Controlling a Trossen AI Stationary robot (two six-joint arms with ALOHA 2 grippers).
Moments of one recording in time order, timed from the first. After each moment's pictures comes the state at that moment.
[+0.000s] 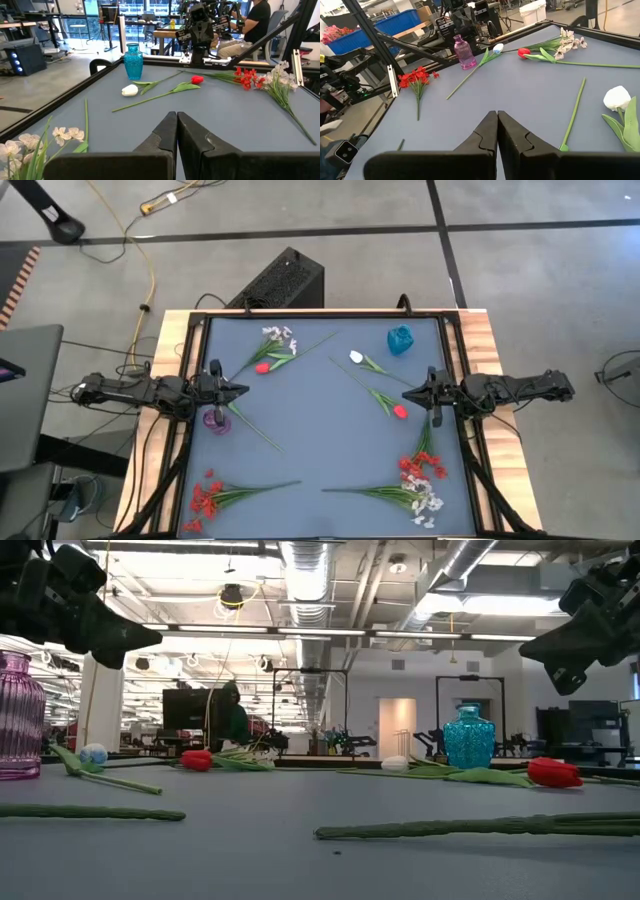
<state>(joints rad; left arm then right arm) -0.15 0.02 0.06 -0.11 -0.35 -0.05 0.17 0.01 0.09 -0.25 0.24 0.40</state>
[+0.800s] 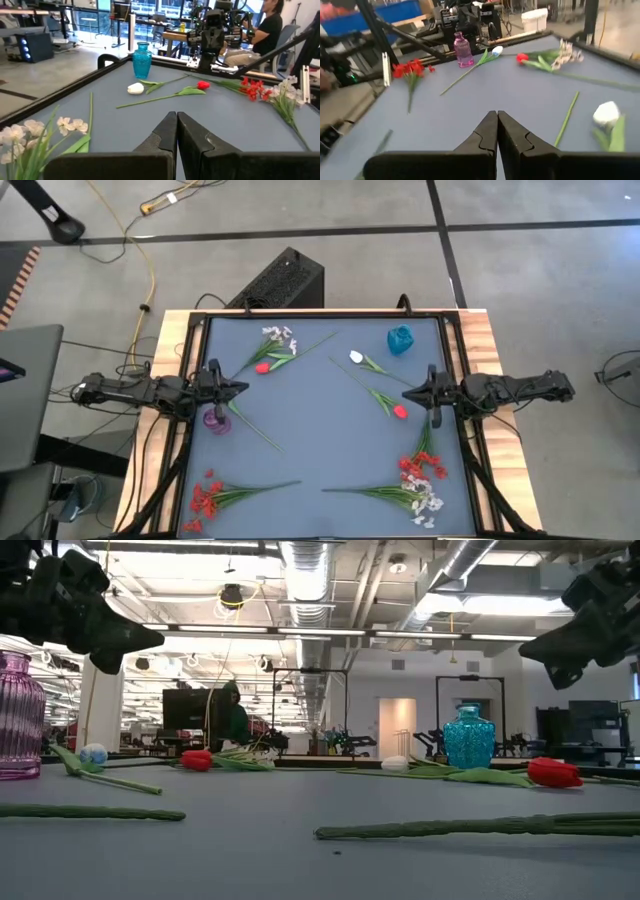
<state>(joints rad) -0.15 0.02 0.06 -0.10 -0.40 -0.14 0.16 0.01 0.09 -0.23 0.24 0.23</state>
